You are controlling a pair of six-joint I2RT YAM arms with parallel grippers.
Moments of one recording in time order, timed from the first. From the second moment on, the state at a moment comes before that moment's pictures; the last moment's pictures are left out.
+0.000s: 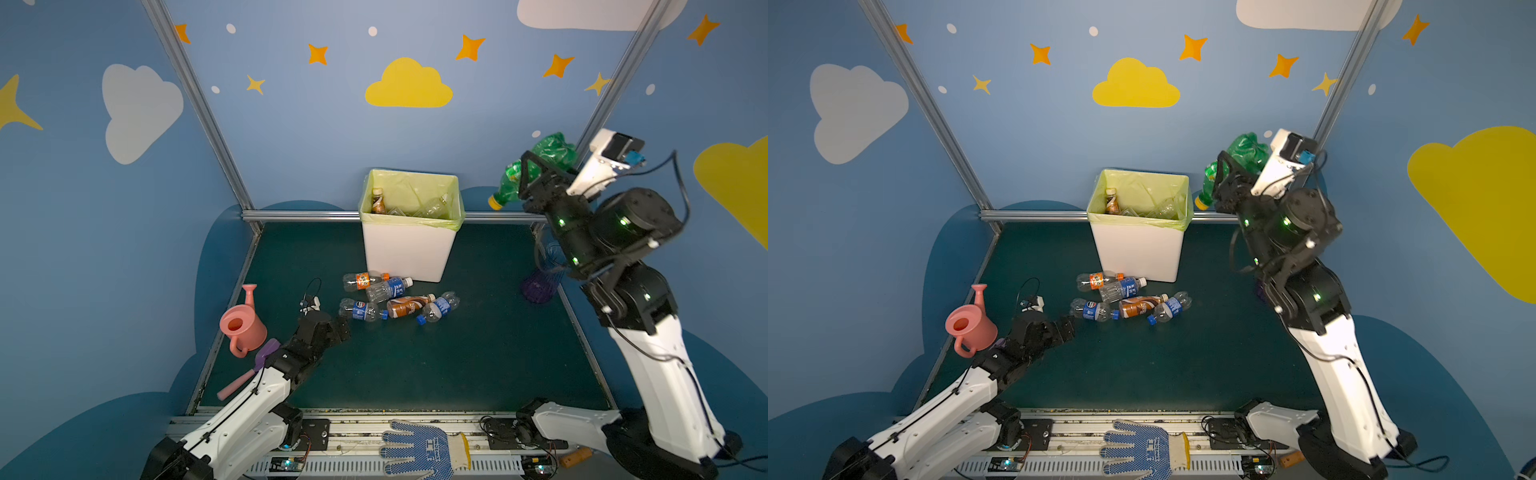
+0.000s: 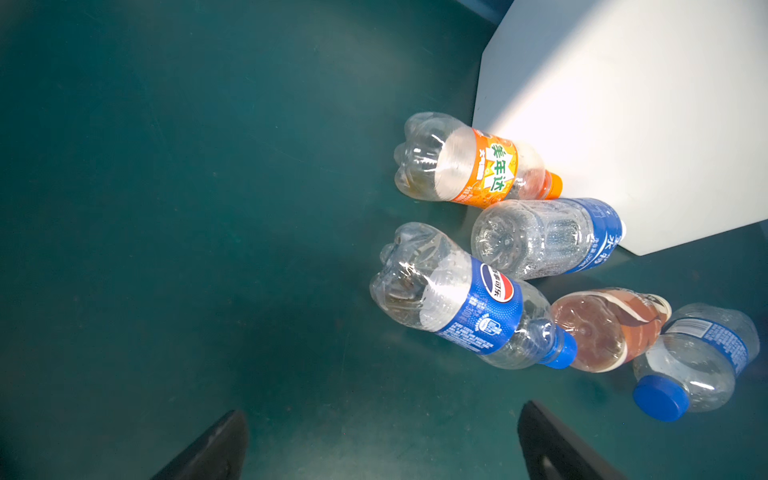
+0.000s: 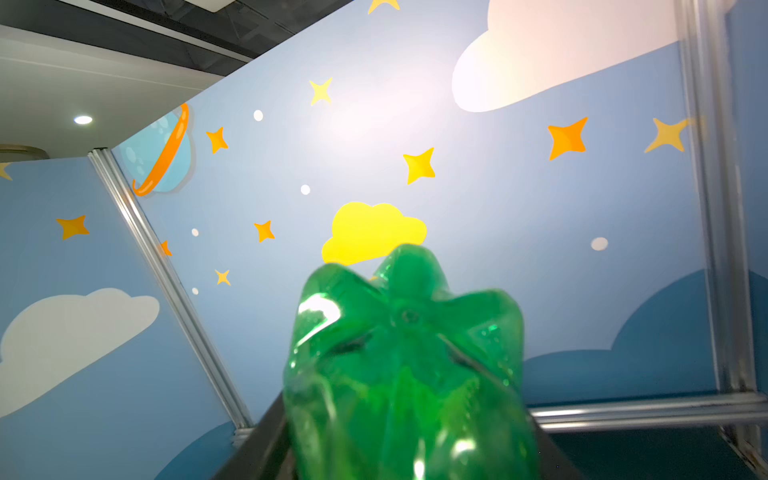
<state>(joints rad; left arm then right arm) -0.44 0.87 0.40 -0.22 -0.22 -0.67 0.54 1.31 1.92 -0.39 0.29 0.30</state>
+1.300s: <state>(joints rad) -0.56 0.98 0.51 -0.26 -0.22 -0.57 0.39 1.07 0.66 -0.36 0.00 0.86</state>
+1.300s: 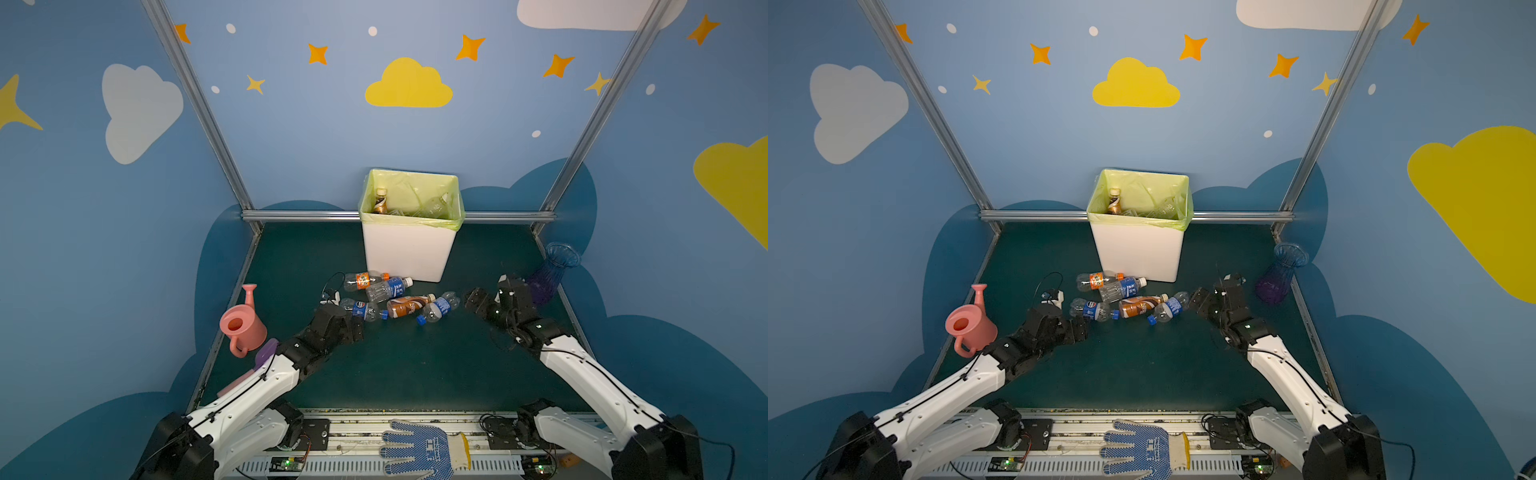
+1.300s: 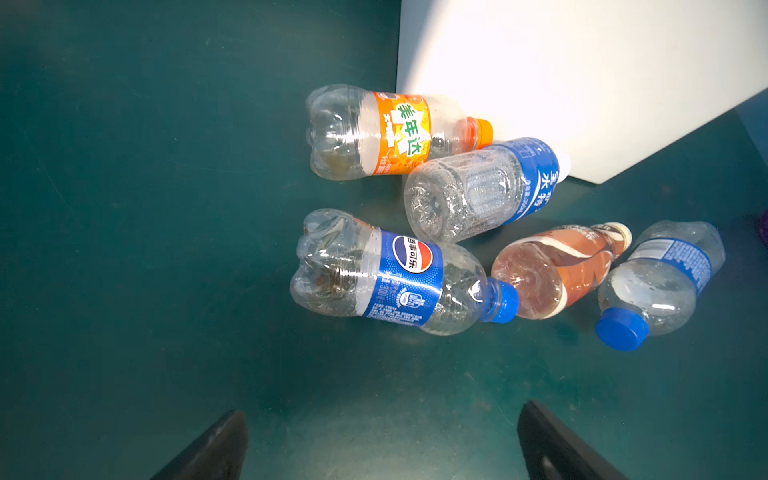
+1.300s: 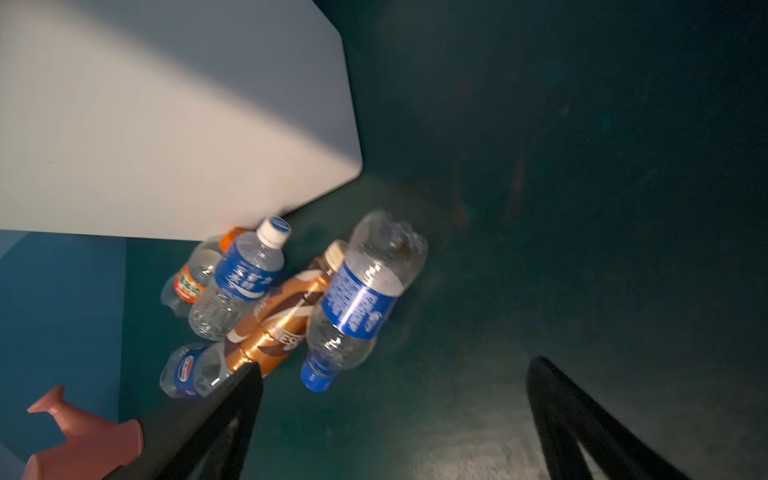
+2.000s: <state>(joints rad) -0.56 0.96 0.49 -0.27 -0.25 -0.60 0.48 1.57 0.75 -0.07 -0.14 1.05</state>
